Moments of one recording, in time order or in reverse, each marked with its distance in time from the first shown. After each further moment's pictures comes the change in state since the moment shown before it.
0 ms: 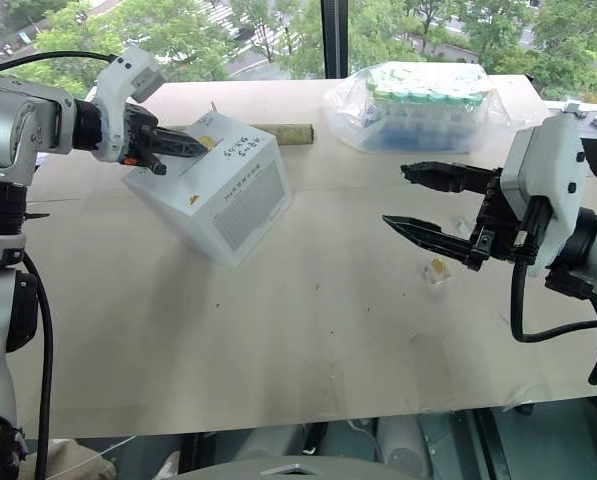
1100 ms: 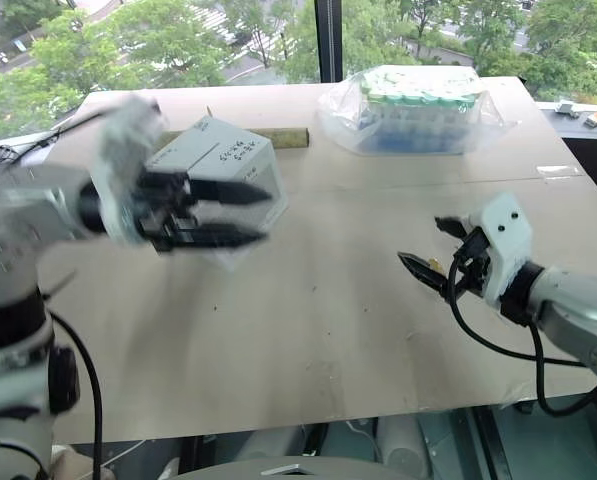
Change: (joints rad) left arm 0.651 -0.175 0.471 -0.789 -0.567 -0.054 -0.050; right arm 0.303 0.144 0.143 0.006 -0.094 0.182 -0.423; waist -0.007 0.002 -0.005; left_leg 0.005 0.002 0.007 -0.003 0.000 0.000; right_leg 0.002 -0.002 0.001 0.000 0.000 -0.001
